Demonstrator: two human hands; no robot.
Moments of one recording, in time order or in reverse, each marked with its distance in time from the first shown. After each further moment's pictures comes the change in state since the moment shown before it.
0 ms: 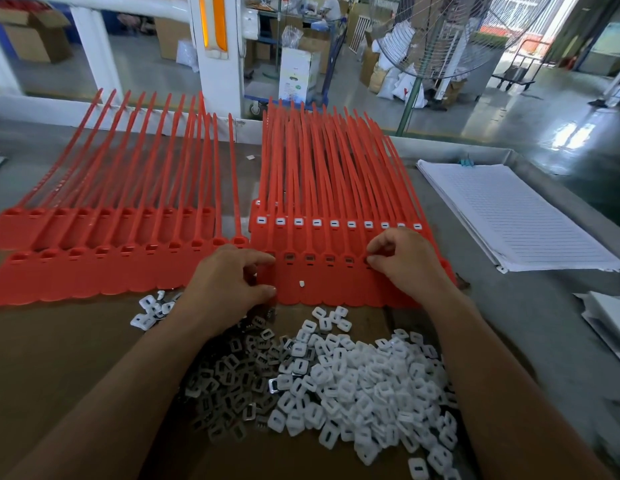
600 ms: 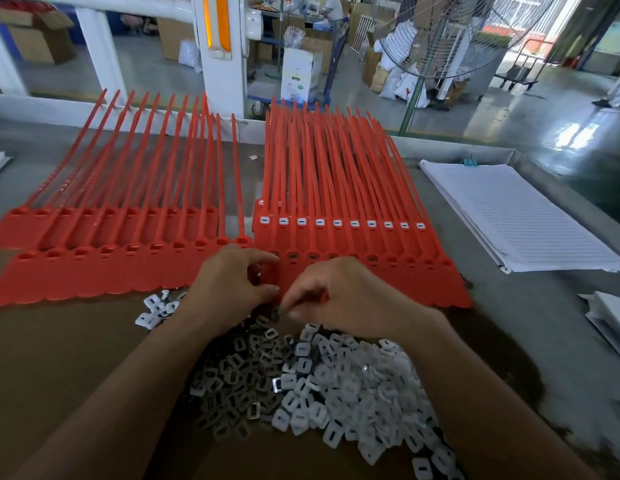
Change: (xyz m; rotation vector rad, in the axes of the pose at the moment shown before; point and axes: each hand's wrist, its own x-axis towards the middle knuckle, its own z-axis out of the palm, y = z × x) left_hand -0.001 0.001 -0.002 0.031 -0.005 0.008; right_hand -0.041 -0.070 0.014 0.070 -0.527 -0.466
